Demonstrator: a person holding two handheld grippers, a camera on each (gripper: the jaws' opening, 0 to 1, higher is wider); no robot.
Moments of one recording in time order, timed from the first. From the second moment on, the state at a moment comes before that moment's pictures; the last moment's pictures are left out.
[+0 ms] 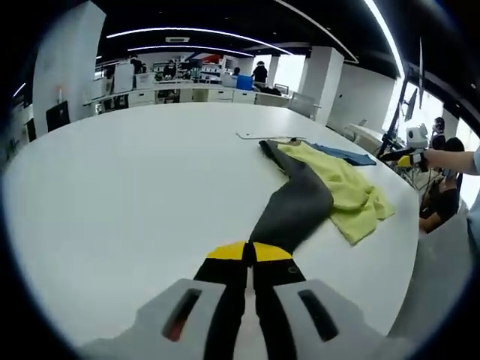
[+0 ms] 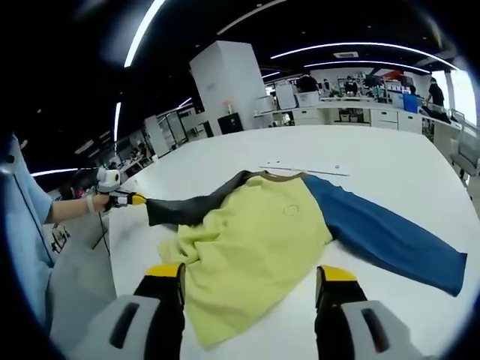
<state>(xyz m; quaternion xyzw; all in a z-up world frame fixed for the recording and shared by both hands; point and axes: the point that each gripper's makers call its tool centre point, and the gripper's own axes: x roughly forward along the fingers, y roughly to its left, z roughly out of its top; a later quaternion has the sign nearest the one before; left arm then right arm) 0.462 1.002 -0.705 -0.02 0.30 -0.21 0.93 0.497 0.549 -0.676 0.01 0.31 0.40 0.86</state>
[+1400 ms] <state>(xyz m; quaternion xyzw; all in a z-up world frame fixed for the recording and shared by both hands) 0.579 1.181 -0.767 0.04 0.35 -0.07 0.93 0.504 0.536 -0.706 0.01 0.36 0.38 0.85</state>
